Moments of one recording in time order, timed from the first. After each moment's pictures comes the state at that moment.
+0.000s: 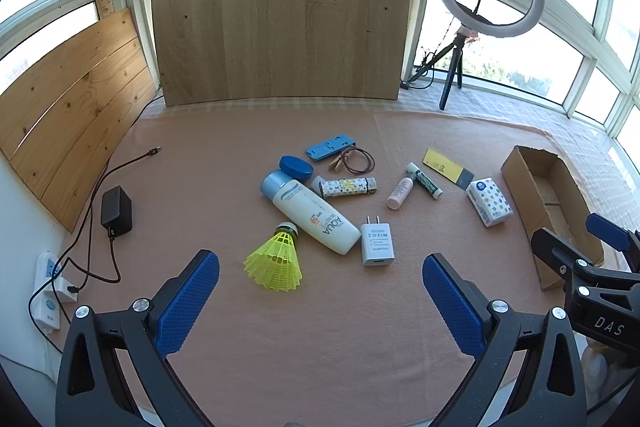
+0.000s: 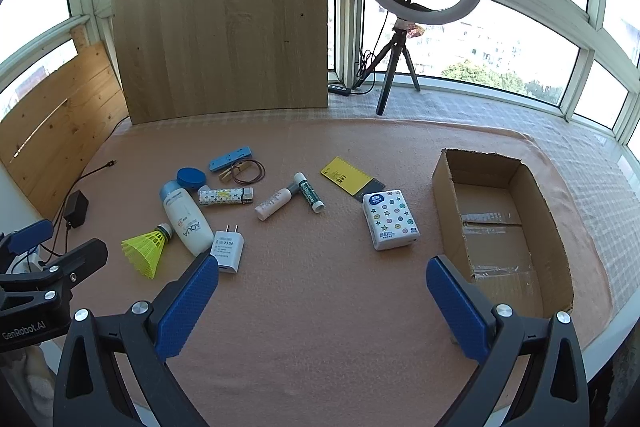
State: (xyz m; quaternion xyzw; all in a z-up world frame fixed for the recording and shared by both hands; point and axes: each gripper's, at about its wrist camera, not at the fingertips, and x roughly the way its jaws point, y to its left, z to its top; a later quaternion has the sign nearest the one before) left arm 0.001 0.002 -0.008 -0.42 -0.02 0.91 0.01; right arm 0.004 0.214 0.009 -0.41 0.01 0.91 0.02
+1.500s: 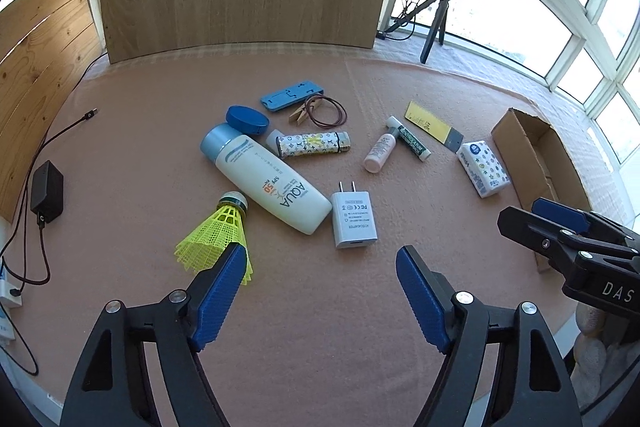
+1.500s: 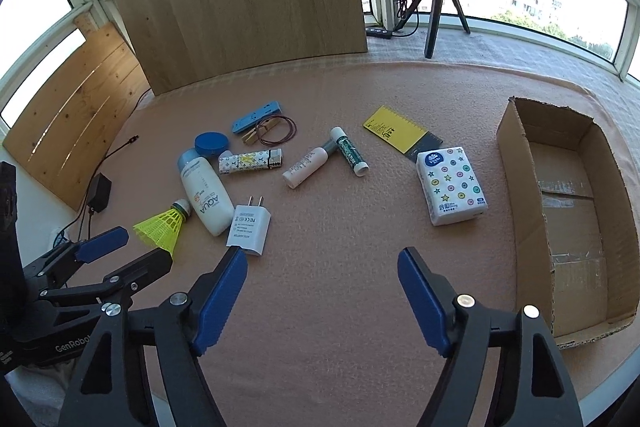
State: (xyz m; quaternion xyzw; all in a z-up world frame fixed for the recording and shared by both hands) left arm -0.054 0.015 -0.081 -0.49 -0.04 0.87 0.09; right arm -0.046 0.224 -0.041 -0.49 0.08 0.87 -0.06
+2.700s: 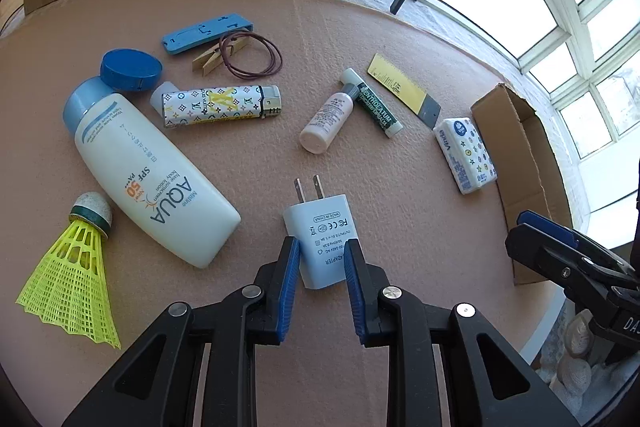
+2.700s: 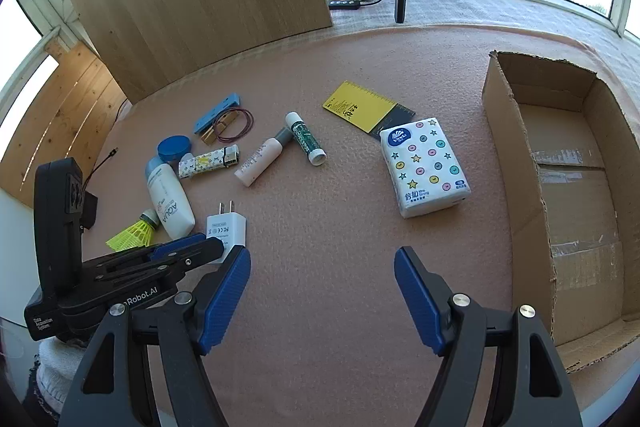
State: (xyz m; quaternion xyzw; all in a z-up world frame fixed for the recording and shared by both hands) left arm -0.120 0.059 -0.157 -0.56 -0.11 0.80 0.18; right arm -0.071 0.268 -0.074 -0.52 0.13 0.84 -0.06
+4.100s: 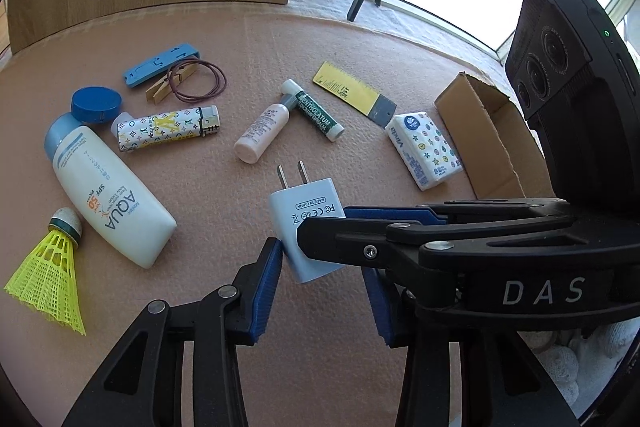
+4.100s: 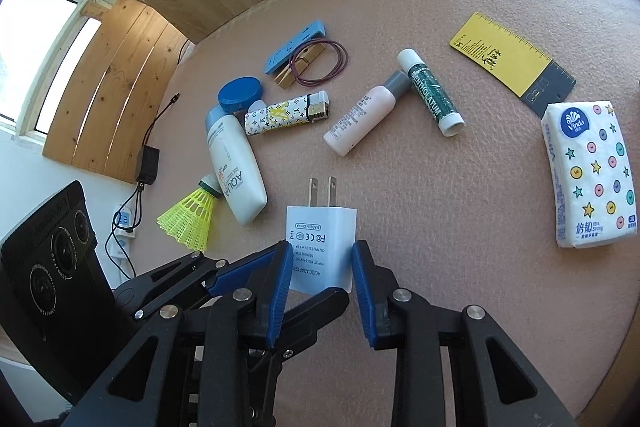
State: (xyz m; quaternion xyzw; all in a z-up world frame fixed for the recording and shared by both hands) left arm -0.101 0.109 -0.141 -0.52 -0.08 0.83 0.20; right arm -0.129 0.229 -0.113 -0.60 0.18 0.75 -0.22
